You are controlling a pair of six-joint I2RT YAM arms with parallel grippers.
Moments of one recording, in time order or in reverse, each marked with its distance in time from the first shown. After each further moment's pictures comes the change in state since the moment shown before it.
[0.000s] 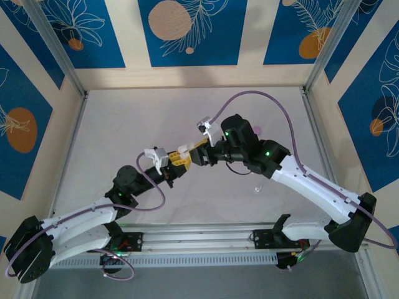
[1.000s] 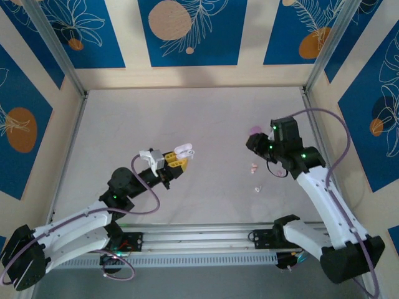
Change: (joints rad) left arm 0.000 -0.099 0.000 -0.087 -0.005 0.029; right arm -0.583 -0.196 -0.241 -0.274 0.122 0.466
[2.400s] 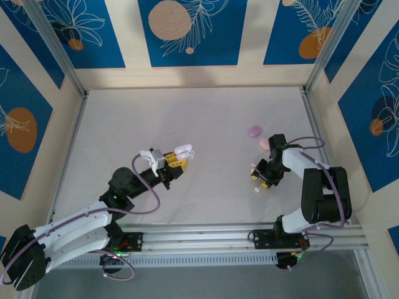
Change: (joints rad) left arm 0.000 0.003 -0.005 -0.012 -0.008 -0.023; right arm -0.221 0.470 -0.231 0.043 -0.116 -0.066
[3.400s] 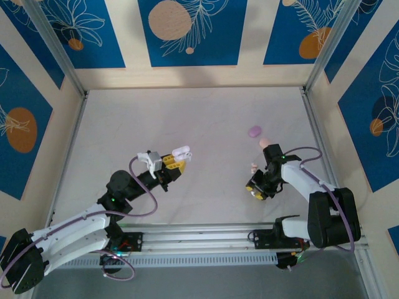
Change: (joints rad) left arm 0.000 -0.048 -0.034 -0.007 -0.011 -0.024; right arm 0.111 -0.201 -0.130 -0.072 -0.087 0.121
